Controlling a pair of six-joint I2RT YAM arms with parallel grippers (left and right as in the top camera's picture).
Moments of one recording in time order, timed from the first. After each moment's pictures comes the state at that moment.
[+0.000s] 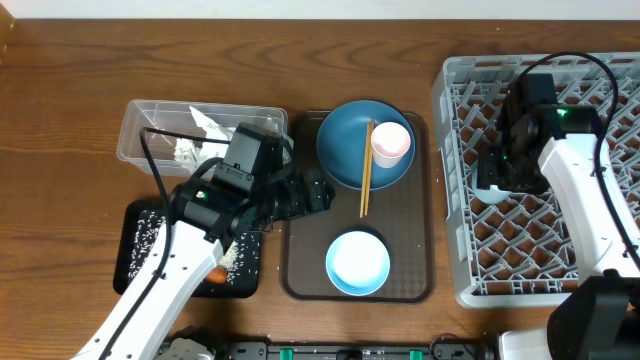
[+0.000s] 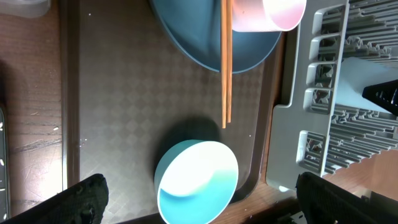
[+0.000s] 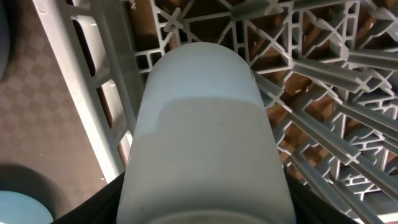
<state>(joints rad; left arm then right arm) -0.43 1.25 1.05 -0.84 0.36 -0.67 0.01 1.62 1.34 -1.20 0.07 0.16</state>
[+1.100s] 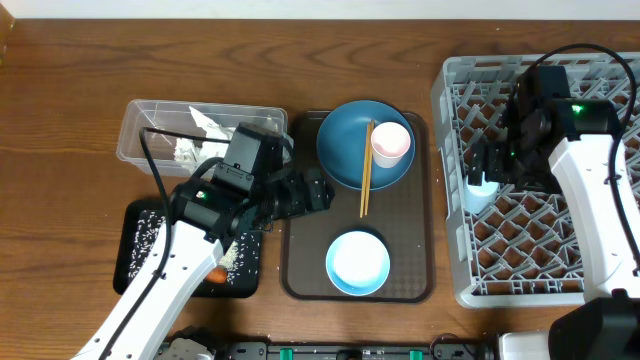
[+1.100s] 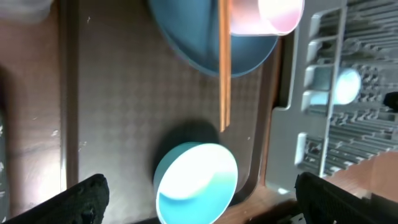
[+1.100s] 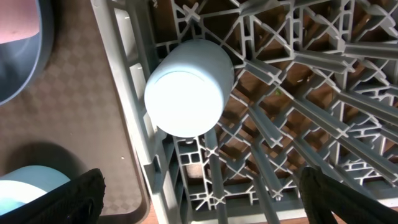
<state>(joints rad) -0.43 1.25 1.05 -0.81 0.35 -0.67 0.01 1.58 1.43 -1.31 0.02 0.16</state>
